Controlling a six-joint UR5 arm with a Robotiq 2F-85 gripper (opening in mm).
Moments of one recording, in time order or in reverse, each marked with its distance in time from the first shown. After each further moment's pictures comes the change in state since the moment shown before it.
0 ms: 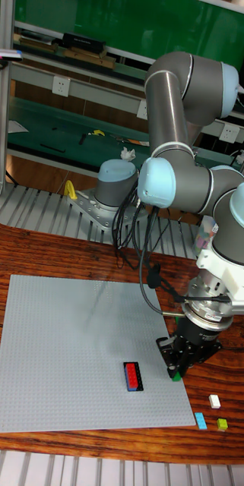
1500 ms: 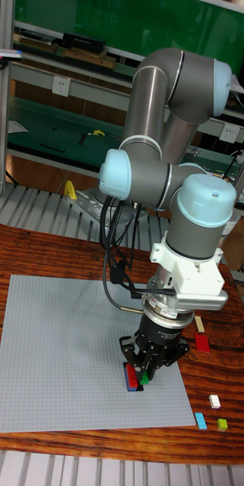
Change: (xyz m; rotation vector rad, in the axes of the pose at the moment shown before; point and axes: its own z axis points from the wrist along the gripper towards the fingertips) arm 0.003 -0.059 0.005 -0.041 -0.029 0.046
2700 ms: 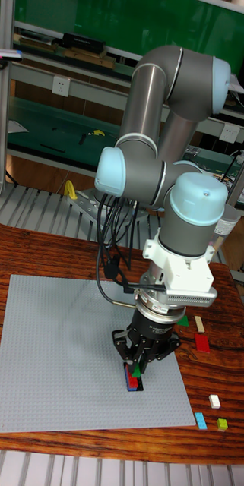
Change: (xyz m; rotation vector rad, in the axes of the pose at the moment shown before) arm 0.013 -0.010 0.003 0.014 0.023 0.011
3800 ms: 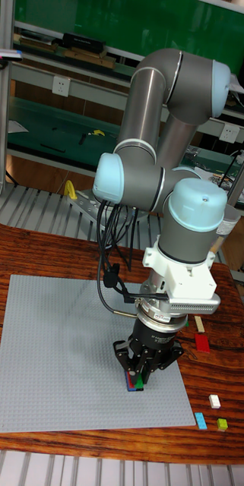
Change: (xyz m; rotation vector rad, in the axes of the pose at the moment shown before) arm -0.018 0.001 0.003 -0.016 -0.029 -0.025
